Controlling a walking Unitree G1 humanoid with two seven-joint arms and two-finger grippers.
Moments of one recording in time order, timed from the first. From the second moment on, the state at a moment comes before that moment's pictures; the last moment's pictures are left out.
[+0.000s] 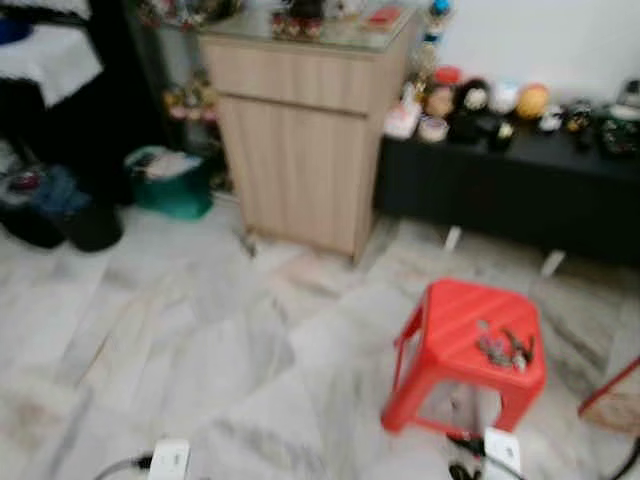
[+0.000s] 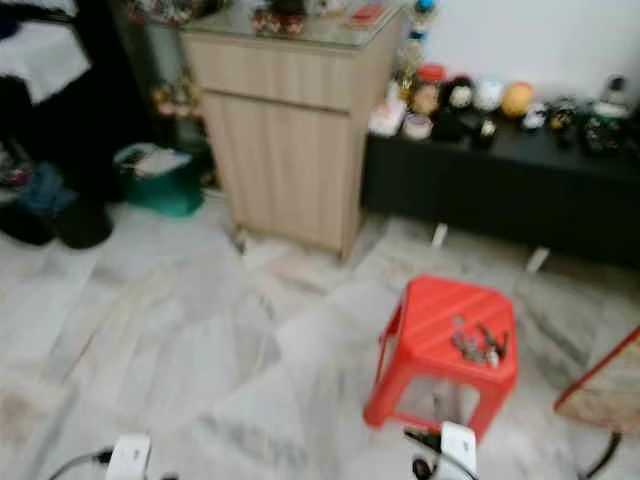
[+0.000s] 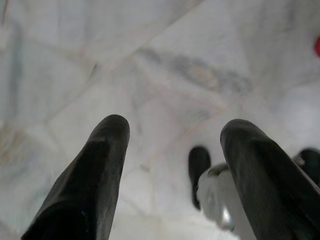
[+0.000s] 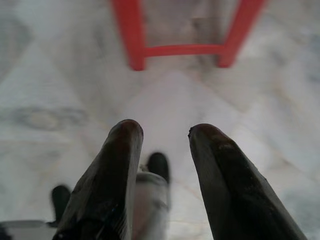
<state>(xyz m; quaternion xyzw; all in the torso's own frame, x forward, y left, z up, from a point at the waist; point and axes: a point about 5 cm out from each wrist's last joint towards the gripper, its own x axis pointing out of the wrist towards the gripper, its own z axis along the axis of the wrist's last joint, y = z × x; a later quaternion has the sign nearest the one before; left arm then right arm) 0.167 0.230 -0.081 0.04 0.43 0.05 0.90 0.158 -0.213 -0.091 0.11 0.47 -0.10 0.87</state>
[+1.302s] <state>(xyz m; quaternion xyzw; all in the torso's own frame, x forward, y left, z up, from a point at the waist) 0.170 0.226 -0.080 0.03 0.43 0.04 0.90 0.167 -0.212 -0.087 0.11 0.46 -0.10 0.88</state>
